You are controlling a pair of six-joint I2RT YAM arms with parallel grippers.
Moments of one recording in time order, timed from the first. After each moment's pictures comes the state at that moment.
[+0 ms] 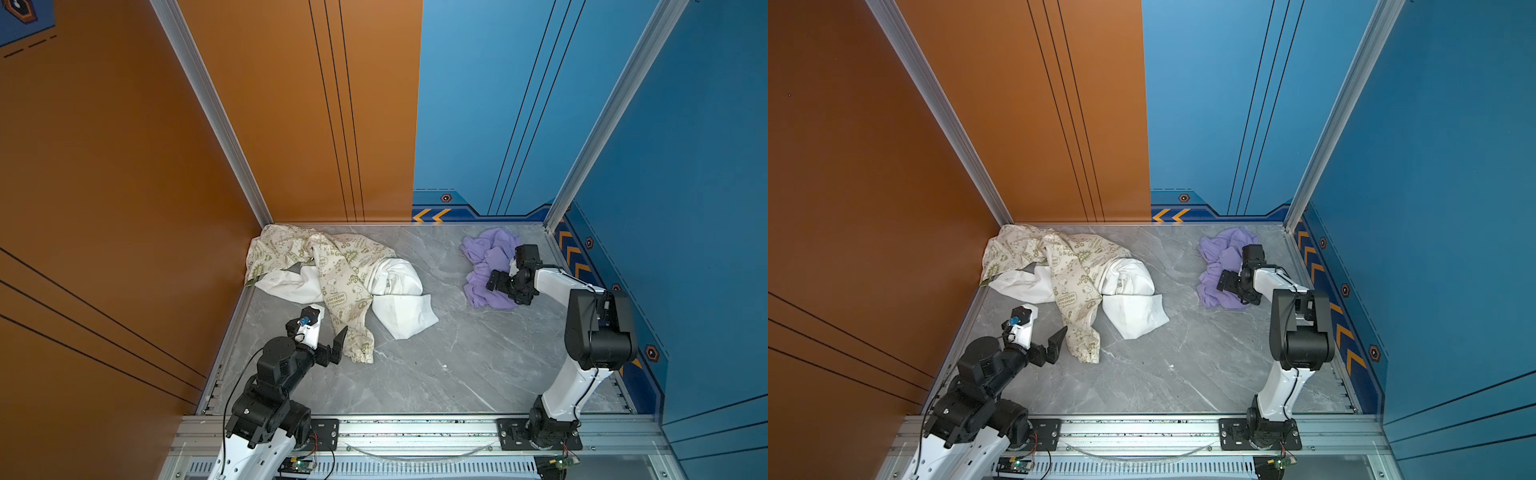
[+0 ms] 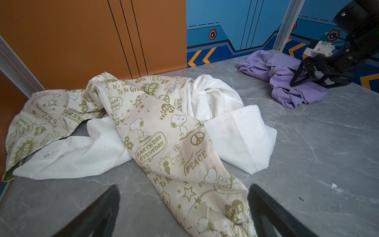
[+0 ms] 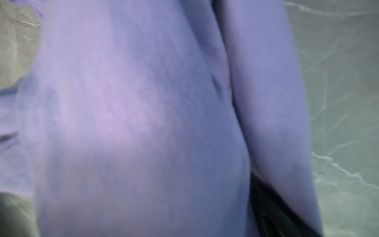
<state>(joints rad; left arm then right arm) -0.34 0.24 0.43 -0.50 0.02 0.02 -0.04 1.82 1.14 -0.47 -0.13 0.35</state>
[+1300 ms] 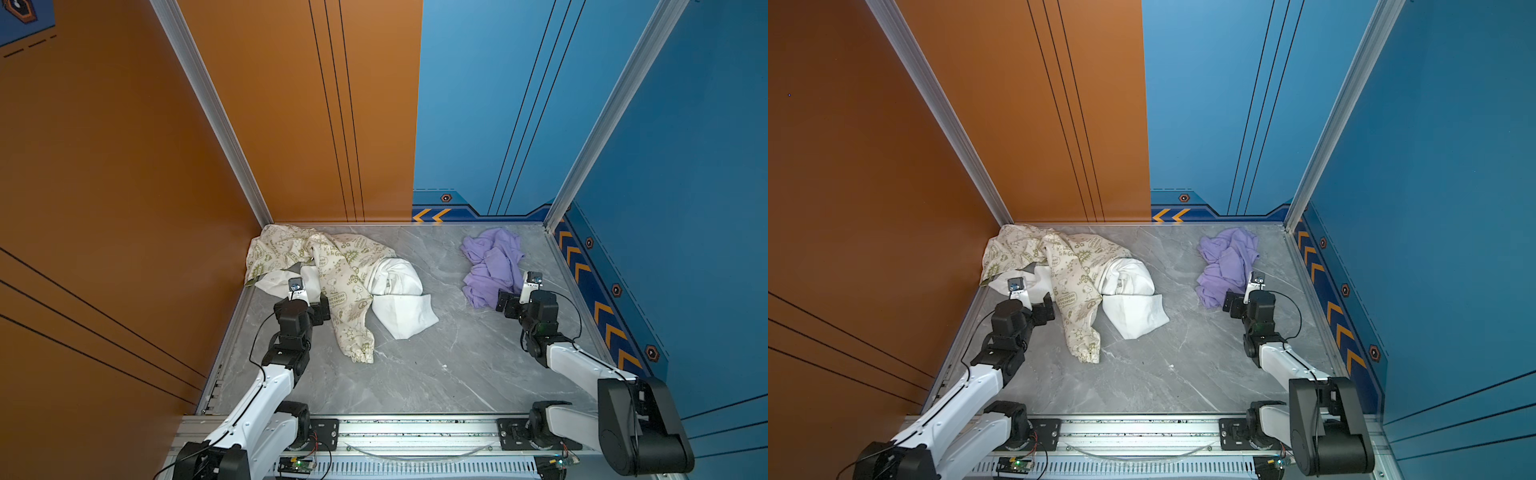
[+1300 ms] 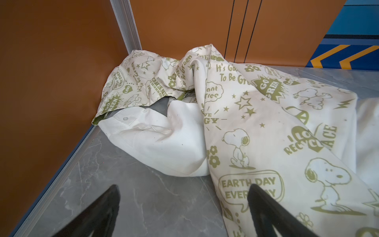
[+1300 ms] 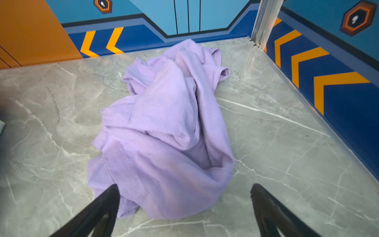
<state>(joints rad) -0.11 0.94 0.33 0.23 -0.33 -0.09 0.04 1.26 0.35 0.47 0.10 0.10</state>
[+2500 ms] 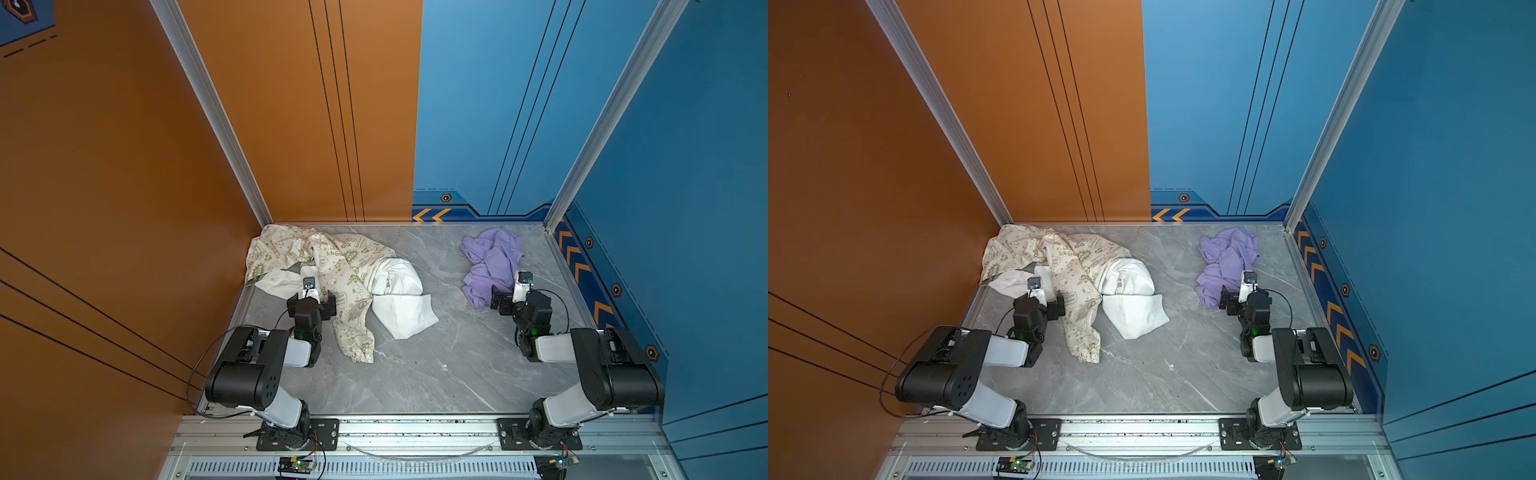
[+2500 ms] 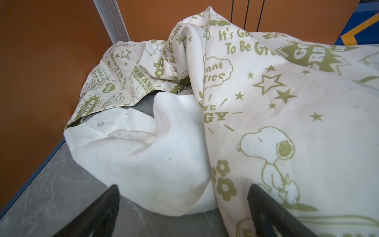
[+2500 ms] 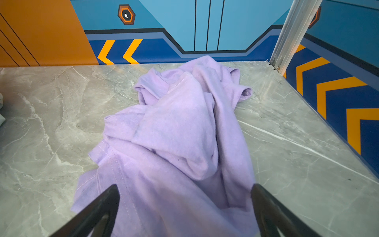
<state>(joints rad) -0.08 1.56 0.30 0.91 -0.28 0.00 0.01 1.54 0.34 0.88 0.01 0.02</state>
